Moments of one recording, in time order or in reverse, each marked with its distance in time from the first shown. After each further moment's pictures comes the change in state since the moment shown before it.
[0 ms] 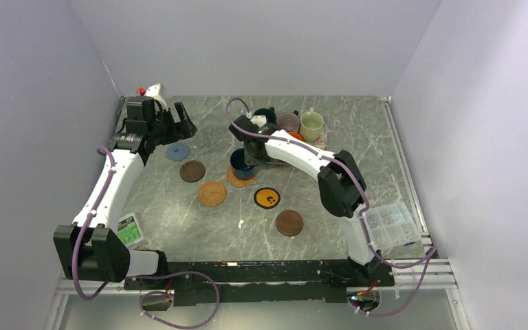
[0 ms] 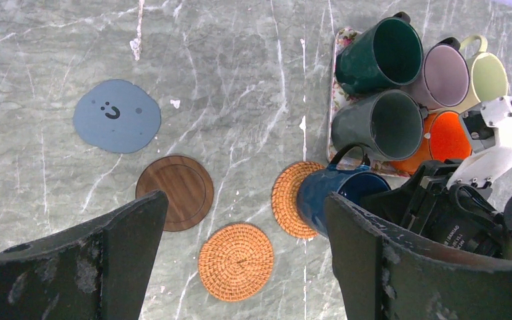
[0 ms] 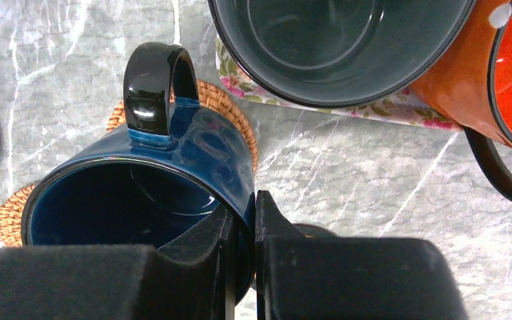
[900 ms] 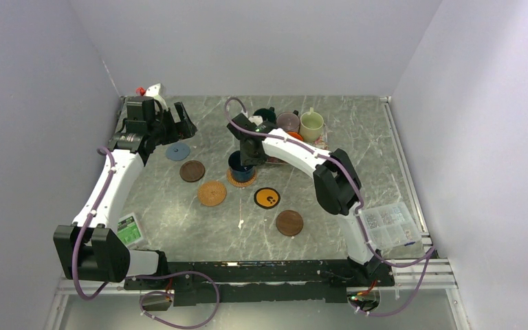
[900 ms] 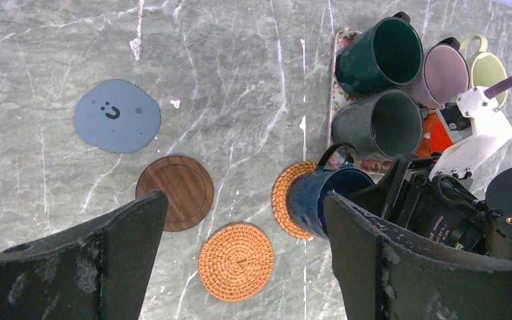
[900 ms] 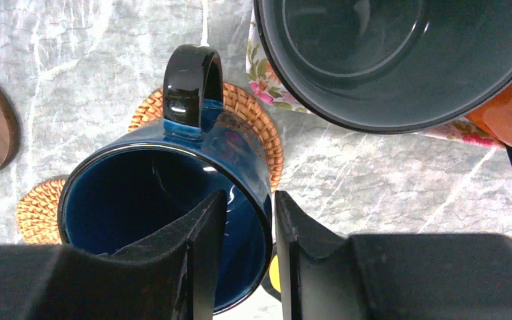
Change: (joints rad) left arm 0.000 0.000 0.000 0.000 0.000 0.000; right arm -0.013 0.062 0.064 -0.010 -0.069 -0.017
